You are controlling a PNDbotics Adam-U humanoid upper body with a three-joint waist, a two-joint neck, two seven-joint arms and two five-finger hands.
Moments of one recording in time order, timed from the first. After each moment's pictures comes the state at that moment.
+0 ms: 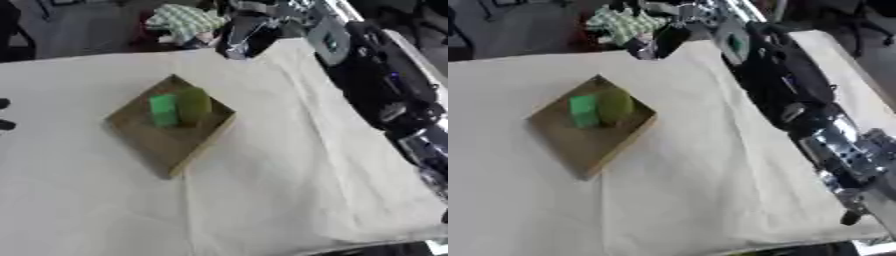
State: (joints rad) left arm -0.31 0.25 -0.06 -1.81 0.02 -0.02 -0.09; right arm -0.86 -0.72 0.26 -1.37 0.56 -0.35 0.38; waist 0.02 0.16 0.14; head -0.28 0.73
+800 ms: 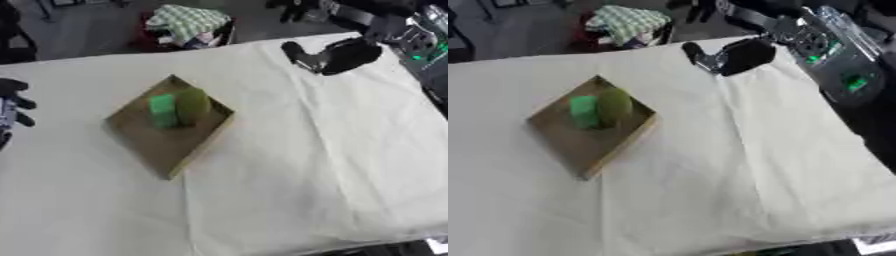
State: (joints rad) left arm -0.44 0.26 -0.10 -1.72 -0.31 0.06 0.10; right arm -0.62 -0.87 0.27 -1.83 0.19 -0.23 0.42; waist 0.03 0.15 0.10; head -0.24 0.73
